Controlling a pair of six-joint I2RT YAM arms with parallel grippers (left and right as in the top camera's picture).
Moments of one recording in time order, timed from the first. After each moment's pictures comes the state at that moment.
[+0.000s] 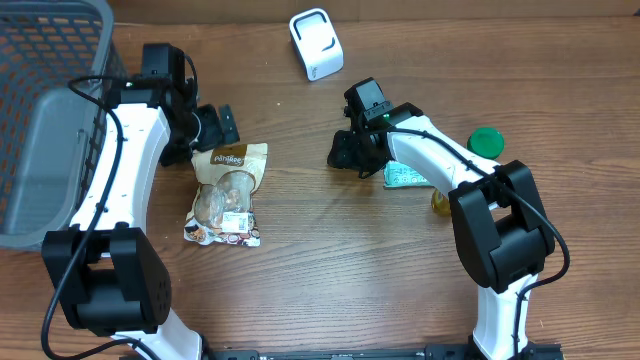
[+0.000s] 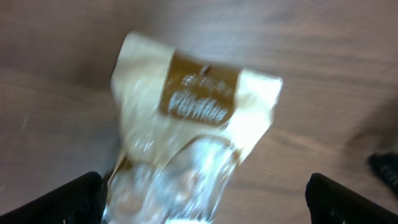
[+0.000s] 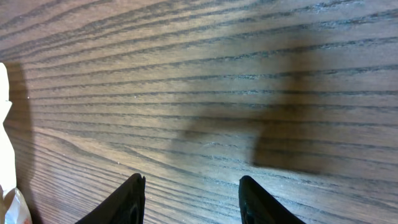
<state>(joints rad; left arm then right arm) 0.01 1.82 1.55 -1.07 0.12 -0.31 0.45 2.09 1.48 -0.65 -0.25 0.49</state>
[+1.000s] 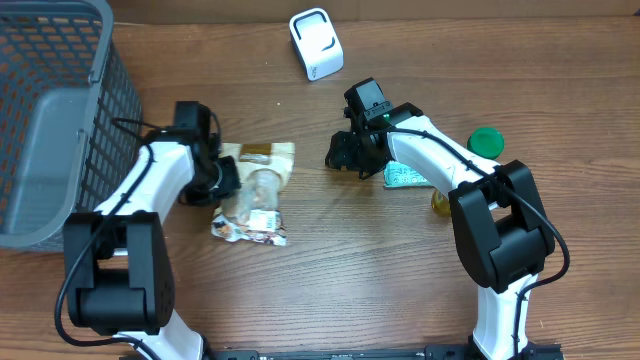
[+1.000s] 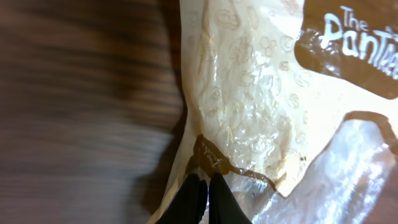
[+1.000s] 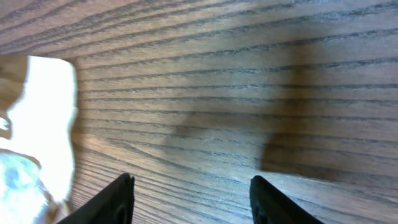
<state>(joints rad) -0.05 1.82 1.15 -0.78 0.17 -0.28 0.45 2.09 1.48 -0.66 -0.26 0.49</state>
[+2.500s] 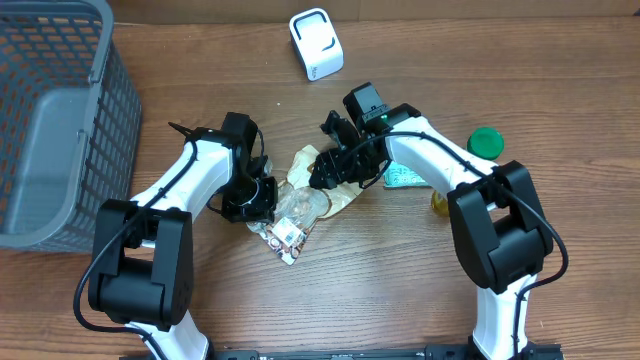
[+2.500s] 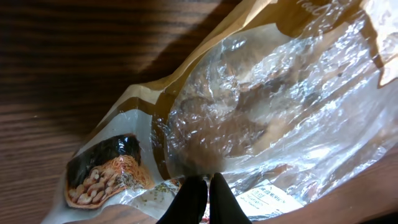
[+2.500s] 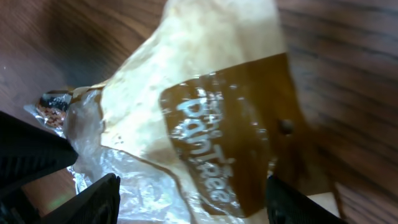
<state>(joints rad) -0.21 1.87 1.17 -0.98 0.31 -0.24 0.47 2.09 1.48 -0.75 -0.52 0.10</state>
